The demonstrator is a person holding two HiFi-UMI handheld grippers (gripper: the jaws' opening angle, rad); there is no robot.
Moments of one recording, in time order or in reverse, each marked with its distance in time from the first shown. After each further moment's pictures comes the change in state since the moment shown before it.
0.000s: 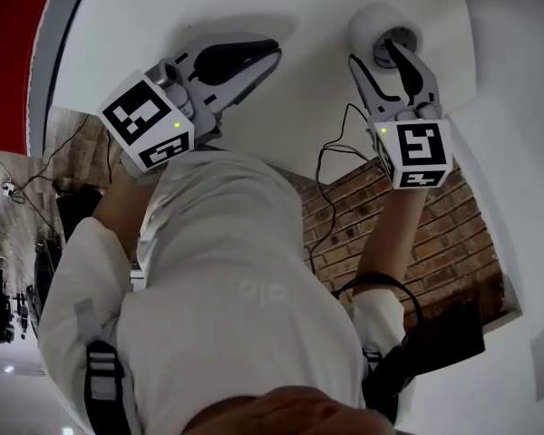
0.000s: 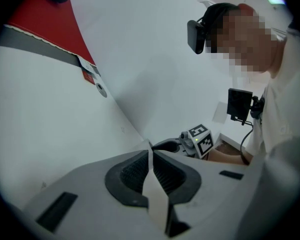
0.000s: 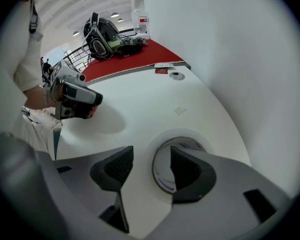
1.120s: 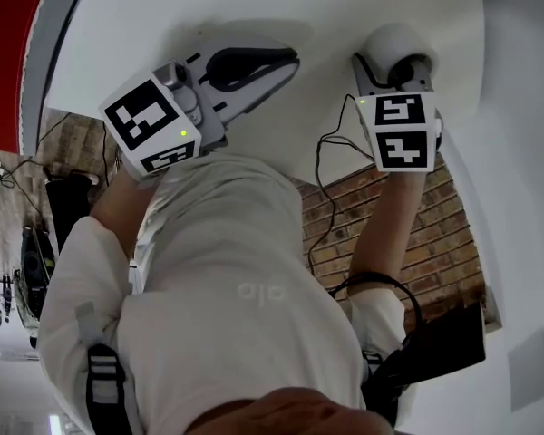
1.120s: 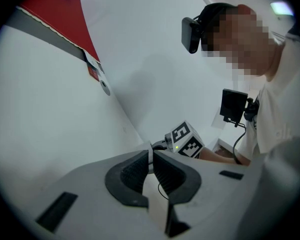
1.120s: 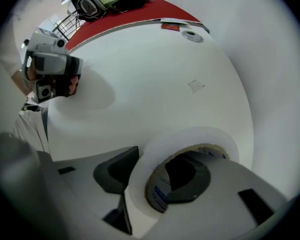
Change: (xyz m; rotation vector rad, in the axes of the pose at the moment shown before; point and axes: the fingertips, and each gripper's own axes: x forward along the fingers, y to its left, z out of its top) left arm 0.009 0.016 0.000 -0.056 -0.017 -0.039; right arm 0.055 -0.006 -0.030 -0.066 0.418 -0.009
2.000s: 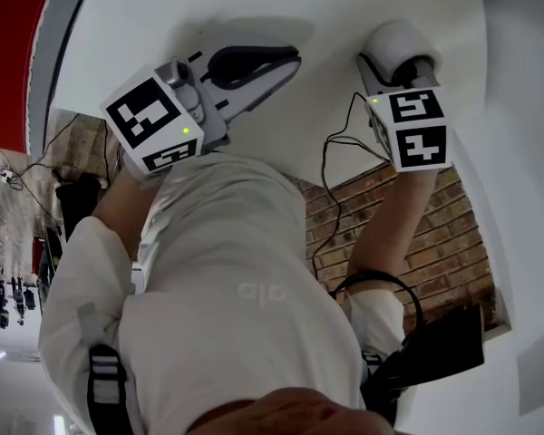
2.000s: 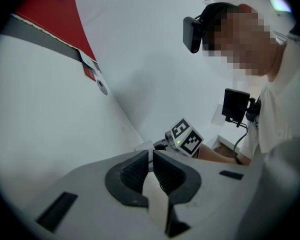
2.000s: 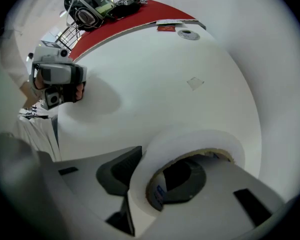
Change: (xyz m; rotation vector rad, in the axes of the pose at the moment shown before) left arm 0.003 -0.001 -0.001 0.022 0.038 0.000; right arm -0.003 0.004 -0.004 0.043 -0.017 0.101
